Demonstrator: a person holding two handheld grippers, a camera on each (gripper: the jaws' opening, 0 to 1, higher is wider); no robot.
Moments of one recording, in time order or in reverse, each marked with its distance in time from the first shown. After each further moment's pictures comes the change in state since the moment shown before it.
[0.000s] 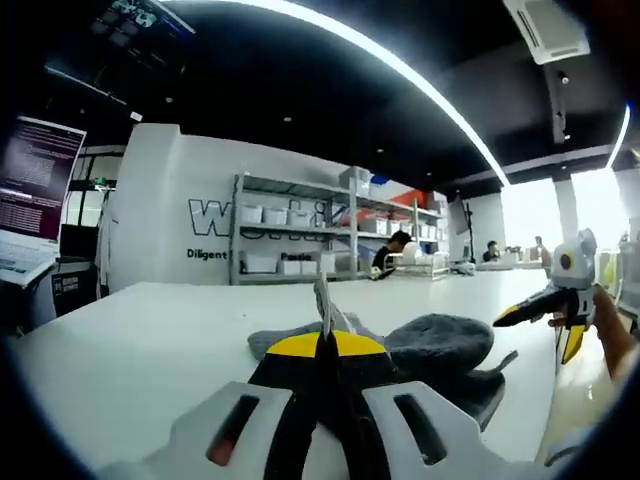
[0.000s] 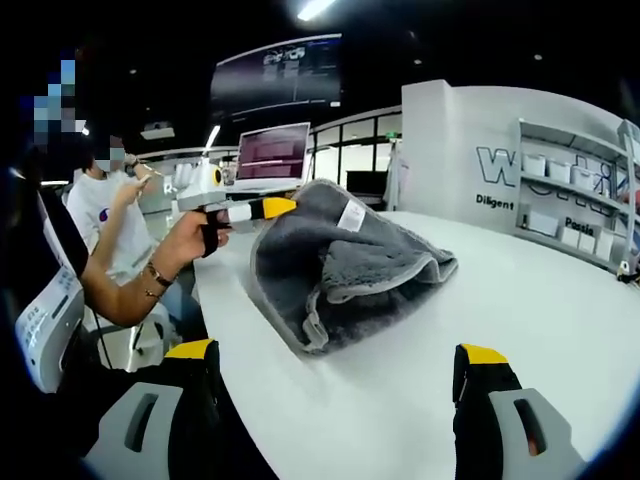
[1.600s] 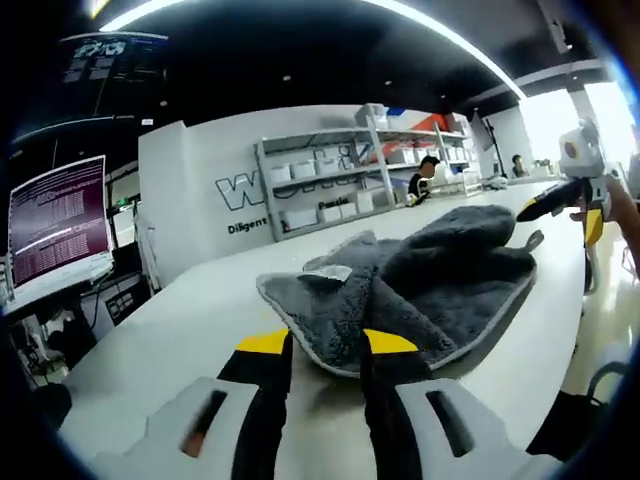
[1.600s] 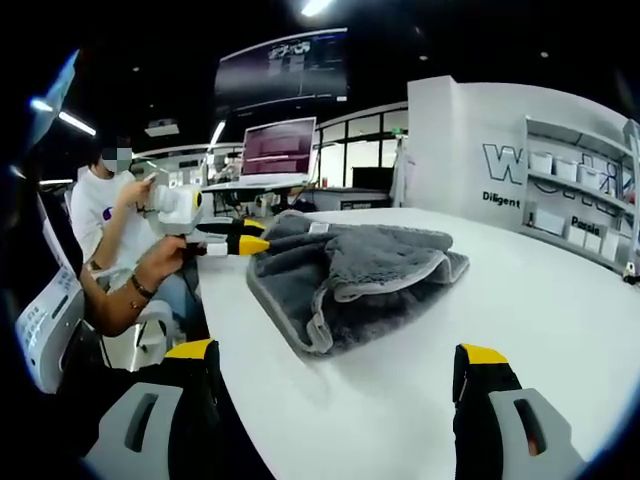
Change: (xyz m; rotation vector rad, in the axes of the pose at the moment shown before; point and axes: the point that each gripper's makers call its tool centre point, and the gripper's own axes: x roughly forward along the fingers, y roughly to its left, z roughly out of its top) left arm -0.056 0.024 -0.063 0.233 0.248 0.146; right arm 0.013 0.007 -0.002 -0.002 0.019 0.026
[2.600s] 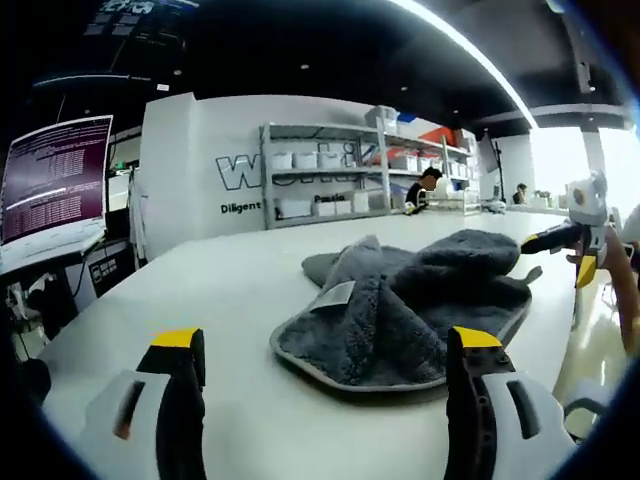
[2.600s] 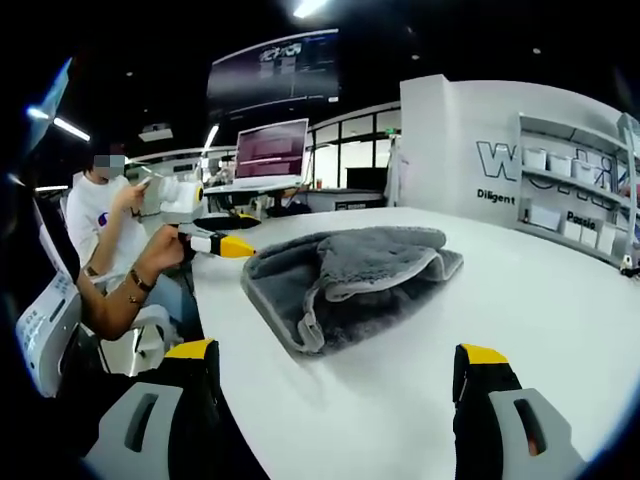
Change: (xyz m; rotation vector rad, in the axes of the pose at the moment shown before) left arm 0.002 0.016 0.004 -0.164 0.025 -0.058; right arm -0.001 -0.005 0.001 0.023 -0.008 -0.019
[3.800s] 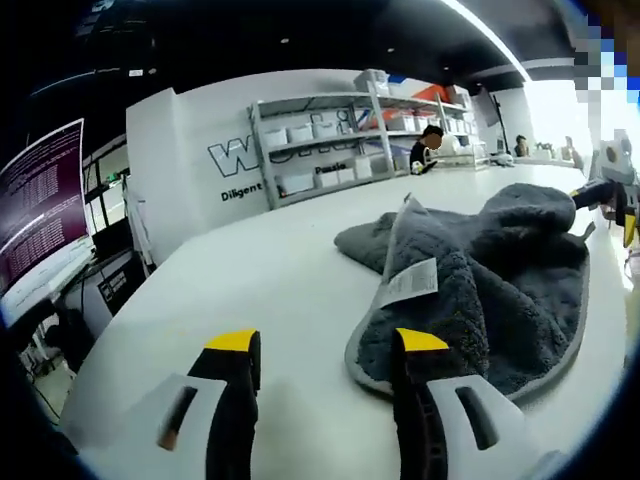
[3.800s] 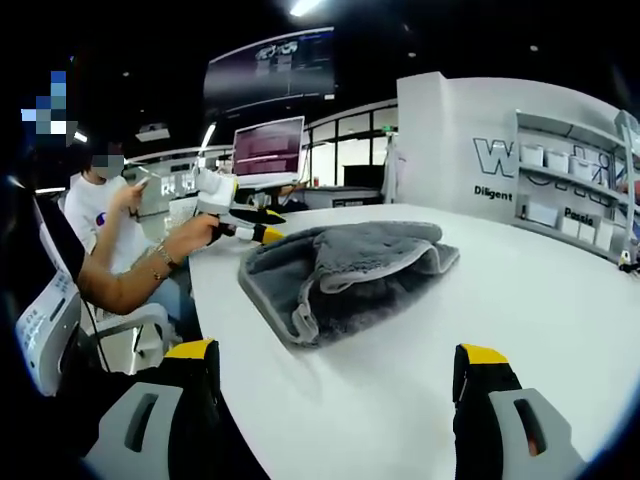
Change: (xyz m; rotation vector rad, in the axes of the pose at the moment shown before) left arm 0.060 0.054 -0.013 0.154 0.137 0.030; right arm -0.003 -0.006 -0.008 0.010 0.010 -0.011
